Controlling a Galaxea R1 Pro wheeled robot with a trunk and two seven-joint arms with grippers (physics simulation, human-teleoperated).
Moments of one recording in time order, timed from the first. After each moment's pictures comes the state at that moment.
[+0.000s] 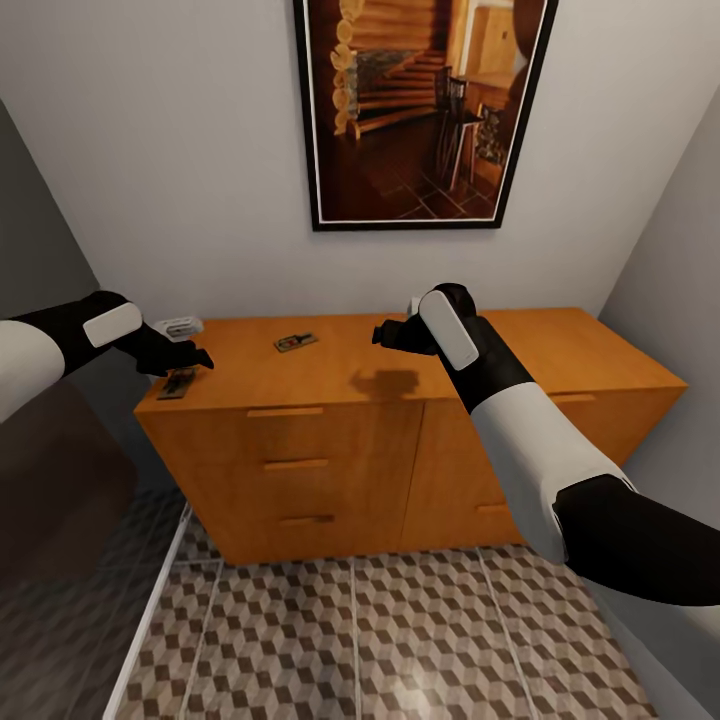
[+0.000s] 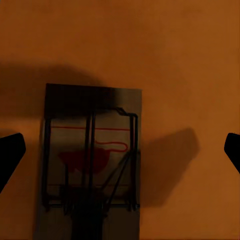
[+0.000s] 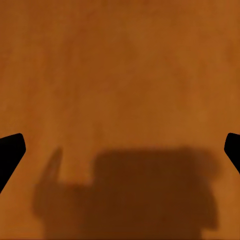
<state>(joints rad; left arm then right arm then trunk) -1.75 0.37 -1.98 -0.28 2.09 0.80 -0.01 -1.38 0.17 0.24 -0.78 -0.79 0.95 -0.59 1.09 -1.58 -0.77</state>
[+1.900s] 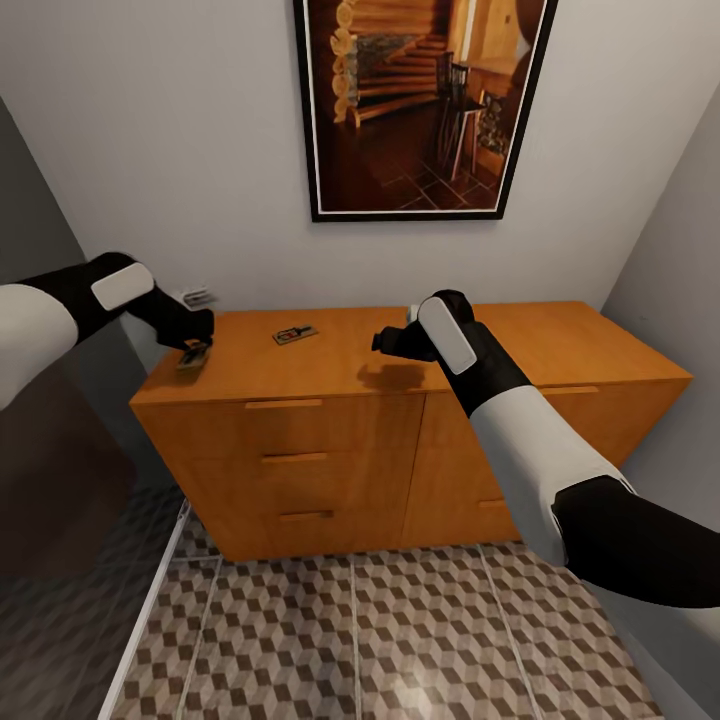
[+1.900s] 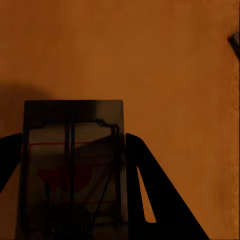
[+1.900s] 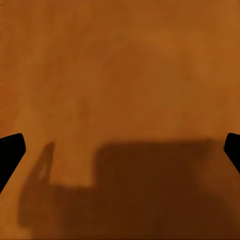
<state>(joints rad) -1.83 0.30 -1.90 -0.25 2.10 0.88 0.00 -1.37 0.17 0.24 -0.76 -0.79 0.95 -0.58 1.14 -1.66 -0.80</state>
